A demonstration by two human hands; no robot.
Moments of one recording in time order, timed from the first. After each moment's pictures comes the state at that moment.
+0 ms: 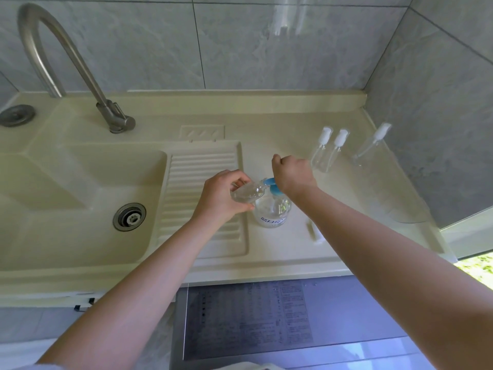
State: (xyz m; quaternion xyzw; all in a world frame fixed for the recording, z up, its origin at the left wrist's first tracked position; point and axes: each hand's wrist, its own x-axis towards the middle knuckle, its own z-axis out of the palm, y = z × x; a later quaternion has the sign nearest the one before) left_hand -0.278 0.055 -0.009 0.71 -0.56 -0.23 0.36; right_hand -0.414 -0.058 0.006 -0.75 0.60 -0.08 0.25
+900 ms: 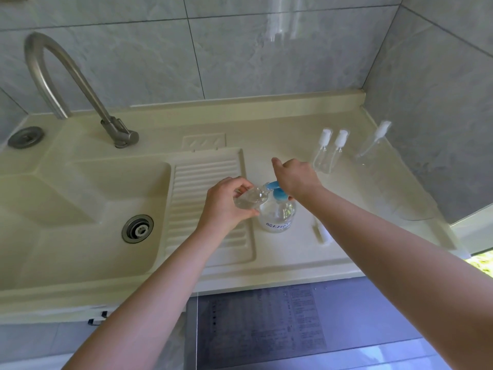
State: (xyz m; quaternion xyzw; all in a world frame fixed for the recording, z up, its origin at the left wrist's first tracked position) left_hand -0.281 0.058 -0.006 0.71 -0.55 -0.23 0.38; right_hand -0.415 -0.063 0.008 -0.73 0.61 -0.07 0.29
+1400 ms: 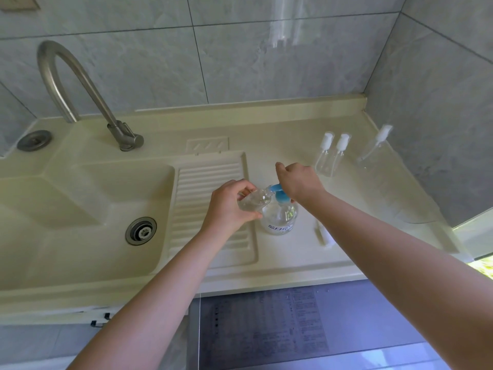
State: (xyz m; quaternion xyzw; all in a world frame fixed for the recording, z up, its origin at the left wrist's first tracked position) left_hand -0.282 0.059 -0.002 0.71 -0.55 -0.23 0.37; right_hand -0.422 -0.057 0.013 -0.75 0.58 -0.06 0.30
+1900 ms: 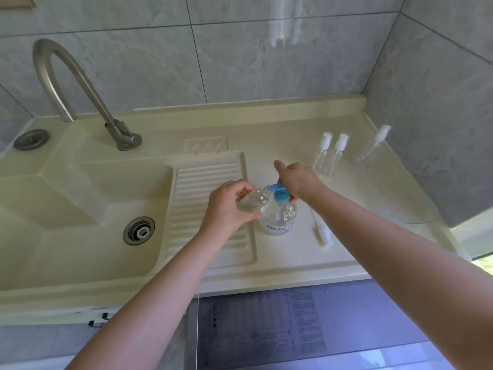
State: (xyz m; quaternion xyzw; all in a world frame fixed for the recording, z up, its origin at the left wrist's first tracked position) left_hand -0.283 0.059 -0.006 0.71 -0.55 -0.23 0.38; right_hand -0.421 -0.061 0.023 -0.69 0.61 -0.08 0.38
